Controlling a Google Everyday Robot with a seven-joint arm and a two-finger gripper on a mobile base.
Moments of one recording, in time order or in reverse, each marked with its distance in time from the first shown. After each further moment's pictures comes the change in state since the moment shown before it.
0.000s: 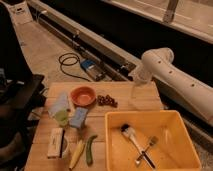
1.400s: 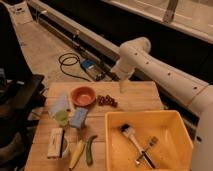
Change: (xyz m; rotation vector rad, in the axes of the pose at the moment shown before) arm -0.103 -0.023 0.009 -0.047 0.034 -0.386
